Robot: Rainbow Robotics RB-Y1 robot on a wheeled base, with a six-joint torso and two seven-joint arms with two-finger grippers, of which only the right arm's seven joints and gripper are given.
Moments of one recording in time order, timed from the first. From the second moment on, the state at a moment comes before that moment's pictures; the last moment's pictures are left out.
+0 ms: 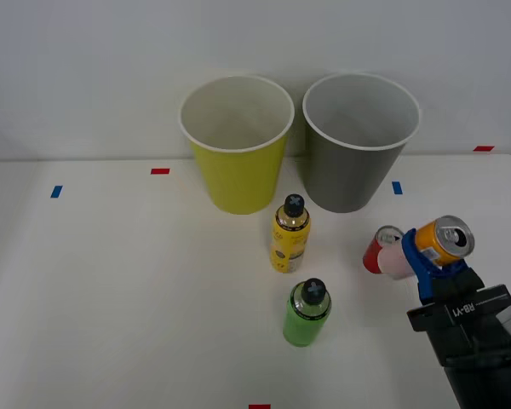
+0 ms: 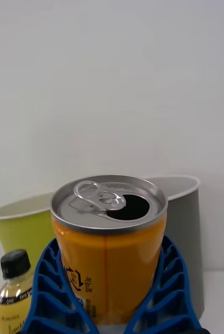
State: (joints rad) arm 0.43 -0.62 0.40 -2.02 -0.58 -0.69 1.66
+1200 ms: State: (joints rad) arm -0.13 -0.16 0.02 -2.16 -0.60 0.33 1.65
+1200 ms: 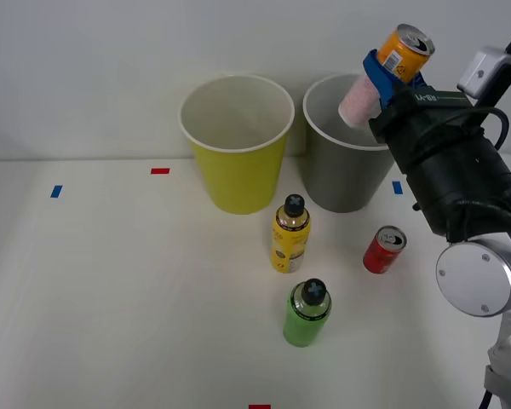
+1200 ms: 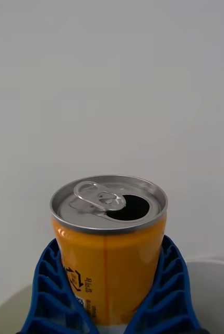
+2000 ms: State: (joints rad) arm -0.35 -0.11 -0.04 -1.89 -0.44 0.36 1.68
